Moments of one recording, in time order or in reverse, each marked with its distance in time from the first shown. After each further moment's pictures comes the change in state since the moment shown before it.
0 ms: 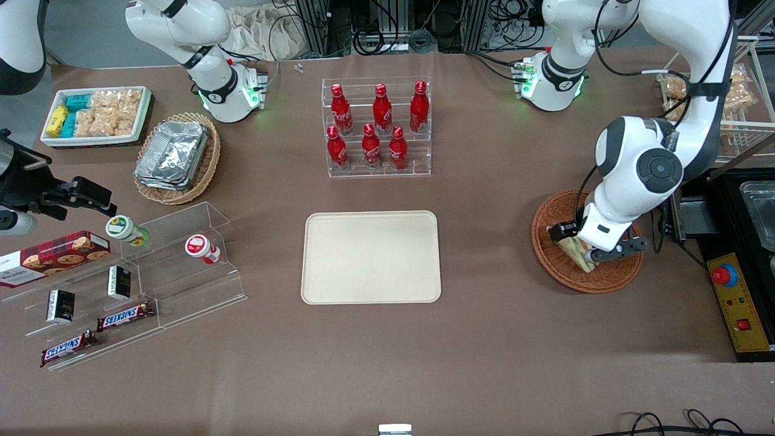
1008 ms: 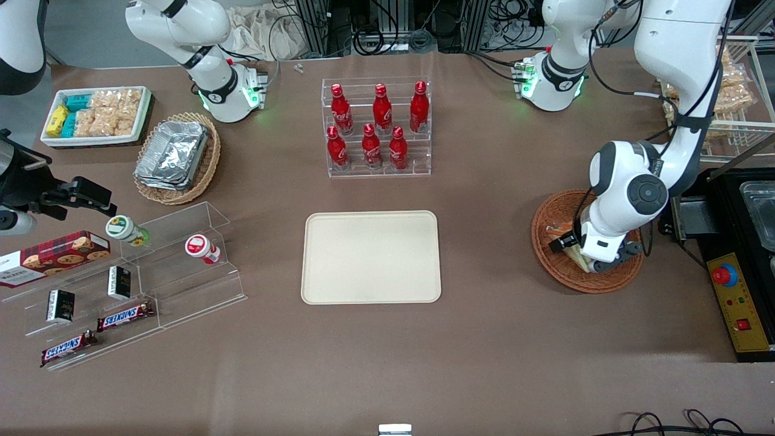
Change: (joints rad) arm 0.034 0.122 0.013 -0.052 -0.001 0.156 -0.147
